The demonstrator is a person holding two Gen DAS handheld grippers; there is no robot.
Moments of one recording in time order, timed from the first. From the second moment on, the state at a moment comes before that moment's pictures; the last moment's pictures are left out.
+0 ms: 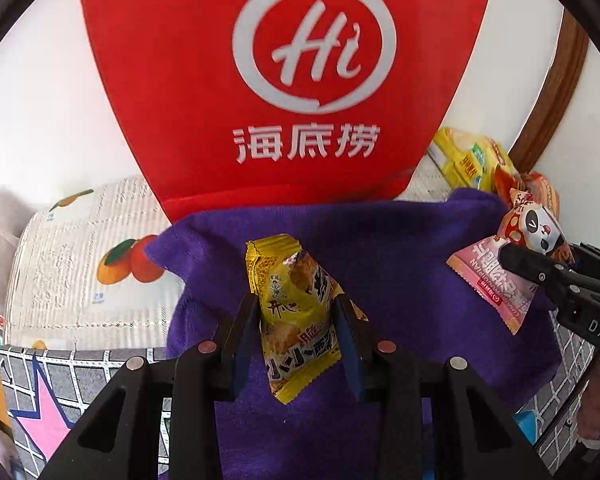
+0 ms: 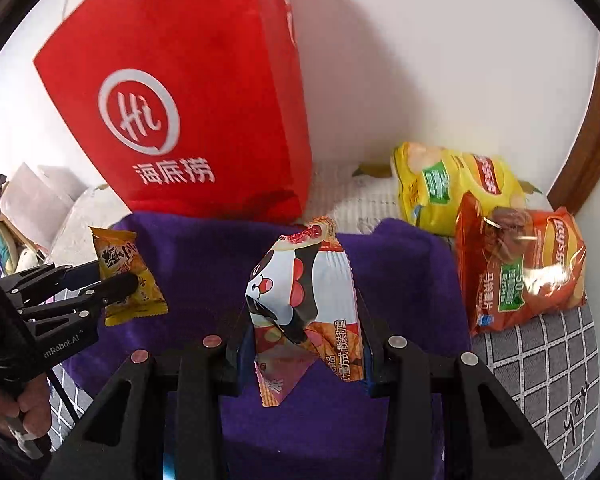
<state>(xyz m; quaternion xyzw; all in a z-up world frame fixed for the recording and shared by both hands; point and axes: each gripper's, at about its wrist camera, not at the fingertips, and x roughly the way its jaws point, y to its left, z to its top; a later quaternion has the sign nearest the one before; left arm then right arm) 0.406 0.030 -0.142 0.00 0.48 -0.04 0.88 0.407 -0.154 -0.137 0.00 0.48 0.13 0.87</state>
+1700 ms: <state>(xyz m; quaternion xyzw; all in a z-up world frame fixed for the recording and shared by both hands) 0.414 0.030 -0.147 -0.01 0.48 -0.05 0.88 0.419 -0.149 -0.167 -0.04 0.51 0.10 0.86</state>
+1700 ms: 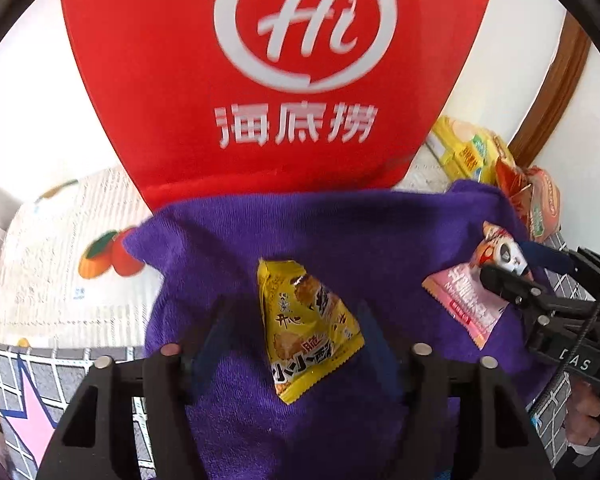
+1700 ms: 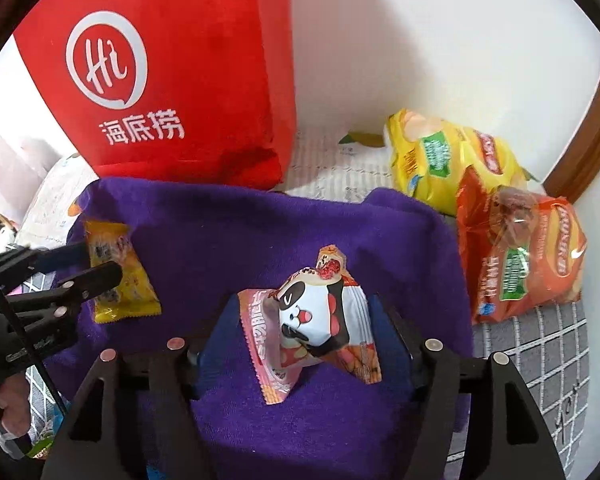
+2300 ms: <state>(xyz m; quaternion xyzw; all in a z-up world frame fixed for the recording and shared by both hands) 0.368 0.042 -0.074 -0.03 0.41 -0.05 0.91 0.358 -0.165 -0.079 -0.01 0.45 0.08 0.89</state>
